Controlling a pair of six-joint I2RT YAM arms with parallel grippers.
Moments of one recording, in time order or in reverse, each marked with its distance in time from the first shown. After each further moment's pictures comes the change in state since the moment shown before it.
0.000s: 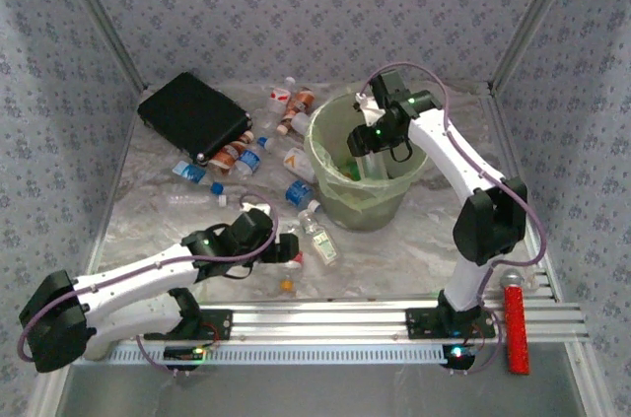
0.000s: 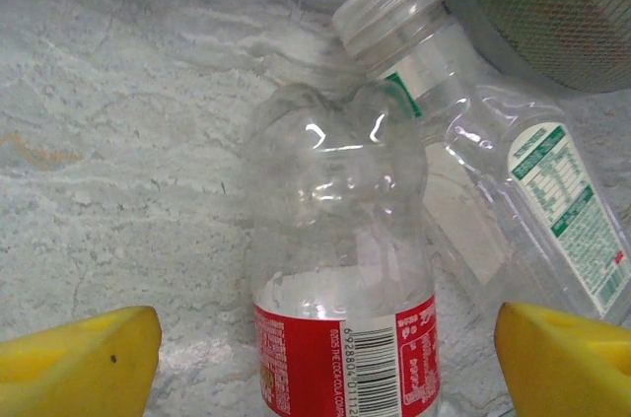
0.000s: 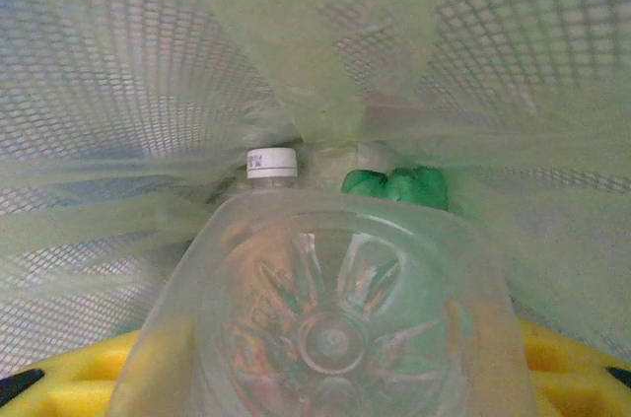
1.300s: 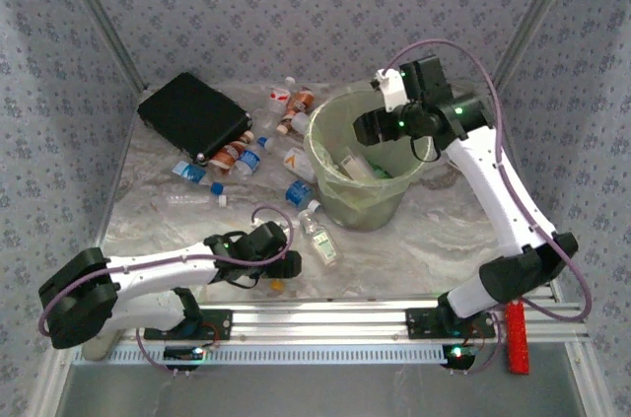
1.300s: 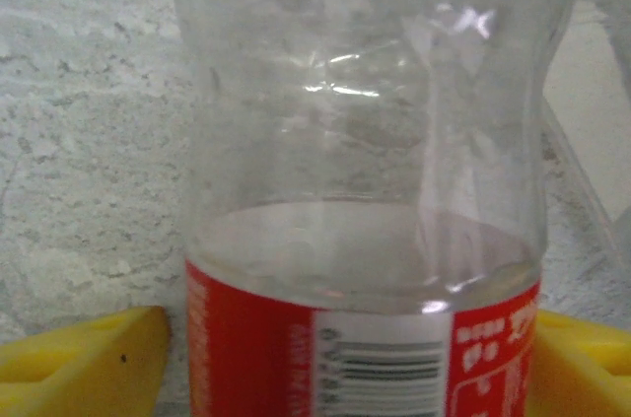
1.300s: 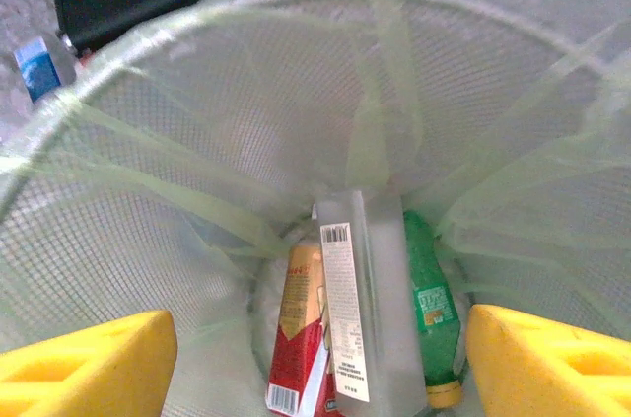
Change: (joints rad) left arm -0.076 0.168 -0.037 0.025 0.034 -0.061; right arm 0.010 -0.297 0.084 -0.047 -0.007 0.004
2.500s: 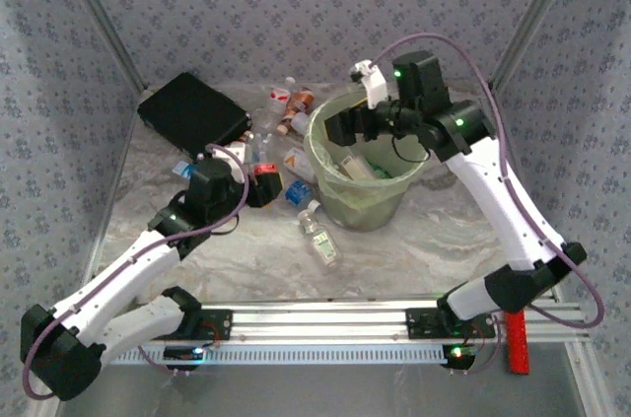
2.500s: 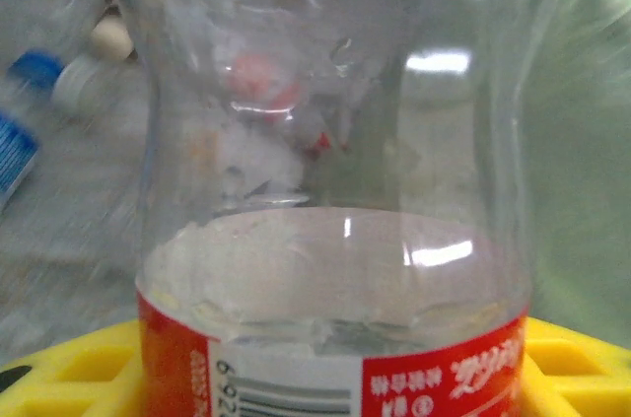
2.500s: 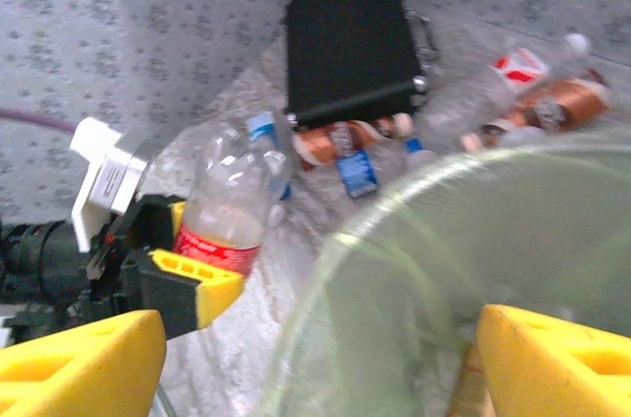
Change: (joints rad) left arm 0.427 -0.229 0.280 0.174 0.116 0.371; right arm 0.145 -0.007 0.058 0.148 -0.255 0.095
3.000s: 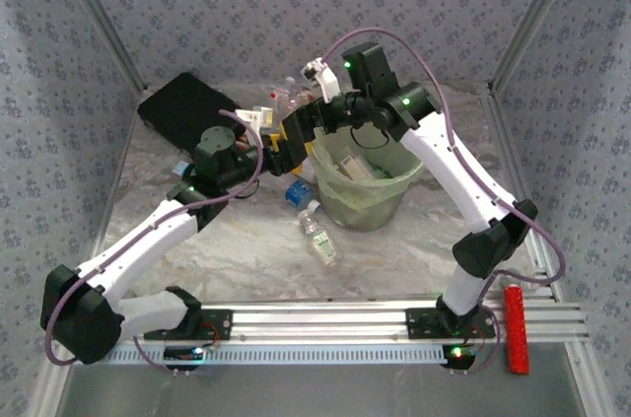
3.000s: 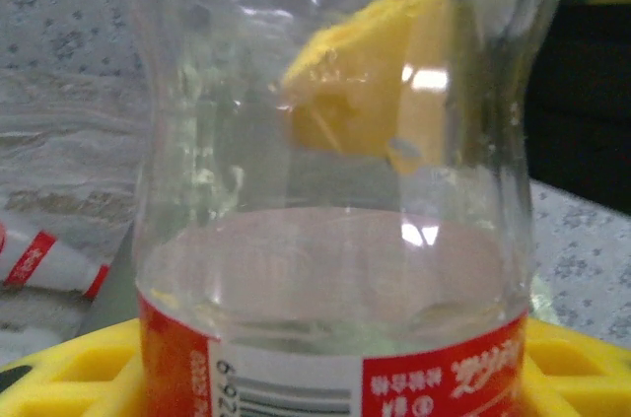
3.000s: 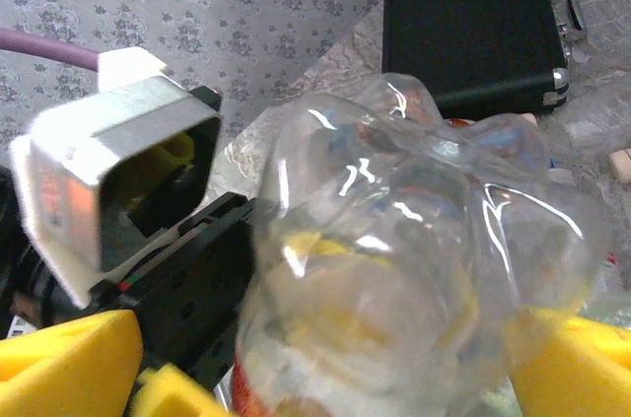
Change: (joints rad) left arm 0.019 0.227 0.150 0.383 0.315 -0.064; right arm 0.076 0.244 0.166 0.034 -0.129 0.041
